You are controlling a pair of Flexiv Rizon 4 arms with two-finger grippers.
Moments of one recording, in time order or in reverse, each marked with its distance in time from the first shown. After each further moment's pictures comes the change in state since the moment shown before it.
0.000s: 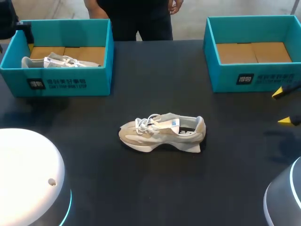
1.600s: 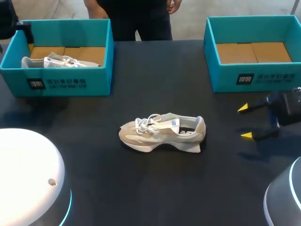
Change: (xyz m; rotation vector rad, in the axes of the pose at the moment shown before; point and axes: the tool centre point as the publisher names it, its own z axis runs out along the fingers) left arm 0.000 0.000 0.000 0.000 0.000 0.000; right arm 0.001 0.000 0.124 -0.175 -0.022 -0.009
